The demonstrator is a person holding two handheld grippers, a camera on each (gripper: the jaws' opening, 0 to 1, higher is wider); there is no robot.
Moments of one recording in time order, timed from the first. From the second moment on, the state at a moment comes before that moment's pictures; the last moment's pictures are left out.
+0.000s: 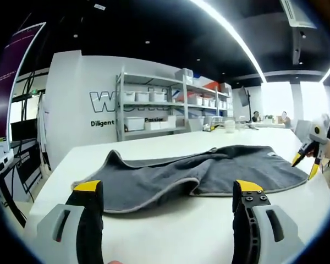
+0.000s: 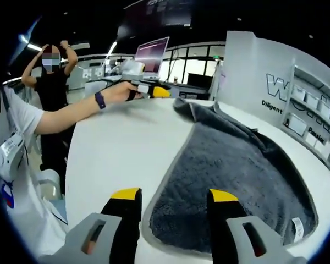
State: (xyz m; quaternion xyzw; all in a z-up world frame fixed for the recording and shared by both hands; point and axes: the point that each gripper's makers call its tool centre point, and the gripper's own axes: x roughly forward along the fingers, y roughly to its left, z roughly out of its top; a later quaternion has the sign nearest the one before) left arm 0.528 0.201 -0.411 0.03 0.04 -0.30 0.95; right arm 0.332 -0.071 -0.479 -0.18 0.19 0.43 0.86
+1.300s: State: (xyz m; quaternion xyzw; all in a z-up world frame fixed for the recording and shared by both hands) left arm 0.530 0.204 -0.415 0.03 0.05 -0.30 0.95; right arm 0.341 -0.135 -0.496 -0.30 0.28 0.35 0.84
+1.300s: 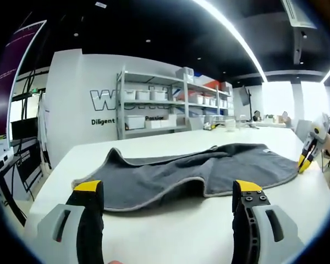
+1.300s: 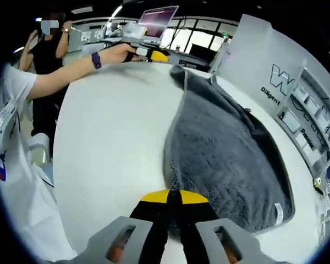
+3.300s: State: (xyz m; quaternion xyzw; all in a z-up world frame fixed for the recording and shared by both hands) left arm 0.533 0.206 -0.429 0.04 0.07 -0.29 0.95; right arm 0.385 -0.454 -0.492 -0.38 0.30 0.00 0.88
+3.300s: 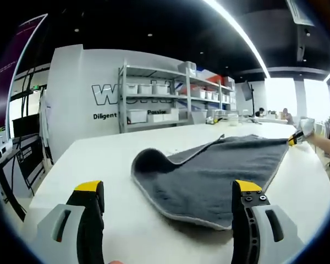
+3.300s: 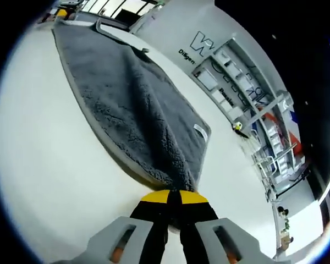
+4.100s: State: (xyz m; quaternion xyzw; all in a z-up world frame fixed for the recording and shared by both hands) left arm 0.536 0.208 -0.435 0.04 0.08 -0.29 0.95; right arm 0.424 -0.523 -0.486 -0.40 0.35 -0.06 0.85
